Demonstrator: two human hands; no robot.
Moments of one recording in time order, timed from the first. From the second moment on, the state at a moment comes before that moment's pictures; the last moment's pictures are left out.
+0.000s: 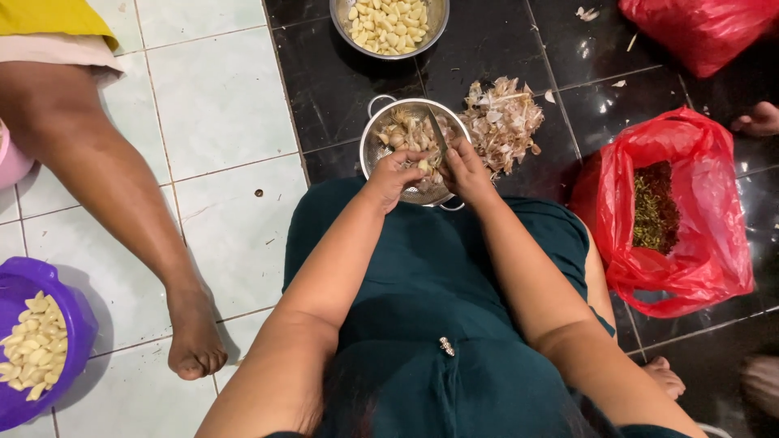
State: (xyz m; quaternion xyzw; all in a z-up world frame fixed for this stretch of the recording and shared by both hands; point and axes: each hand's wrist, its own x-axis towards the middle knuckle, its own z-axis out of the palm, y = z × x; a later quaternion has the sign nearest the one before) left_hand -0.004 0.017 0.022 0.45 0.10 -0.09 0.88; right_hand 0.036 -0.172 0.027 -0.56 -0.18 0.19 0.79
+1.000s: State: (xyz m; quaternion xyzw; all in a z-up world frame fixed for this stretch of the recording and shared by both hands) left_hand 0.002 0.019 0.001 0.45 0.15 0.00 0.88; right_hand 0.018 -0.159 0.044 -0.55 -0.19 0.31 0.75
